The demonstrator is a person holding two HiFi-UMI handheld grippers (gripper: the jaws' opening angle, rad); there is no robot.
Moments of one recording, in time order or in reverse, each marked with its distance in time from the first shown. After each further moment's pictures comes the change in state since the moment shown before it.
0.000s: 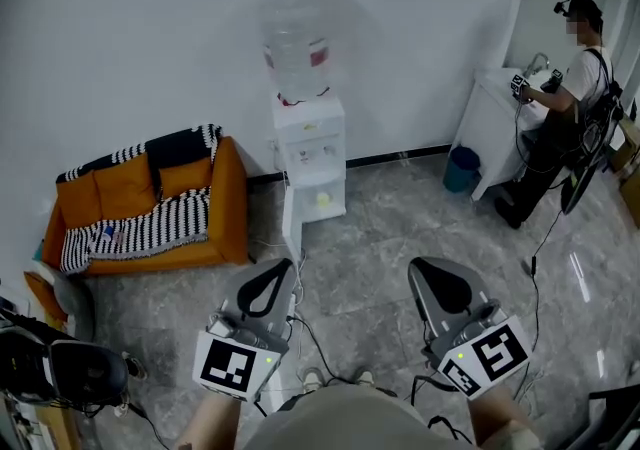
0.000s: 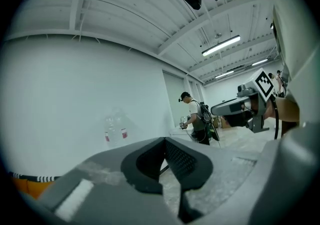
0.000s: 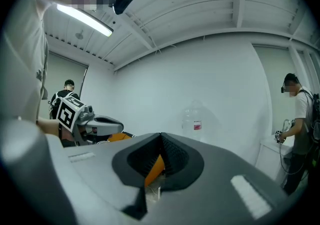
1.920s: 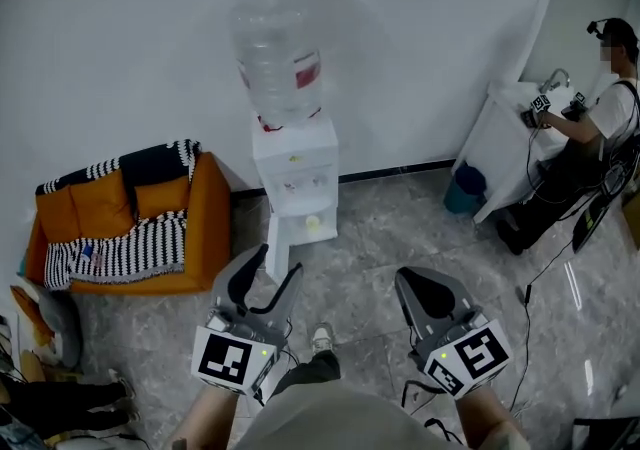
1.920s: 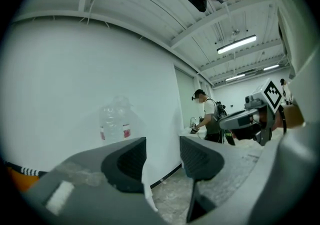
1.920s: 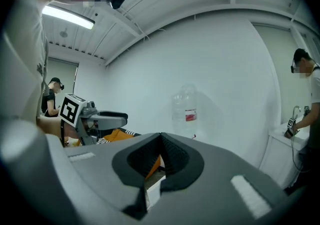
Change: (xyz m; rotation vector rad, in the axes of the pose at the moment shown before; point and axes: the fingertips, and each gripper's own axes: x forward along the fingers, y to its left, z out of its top) left arm 0.223 0.114 -0.026 -0.044 -0.016 0.022; right arm 0.182 -0.161 -0.055 0.071 0.085 0.023
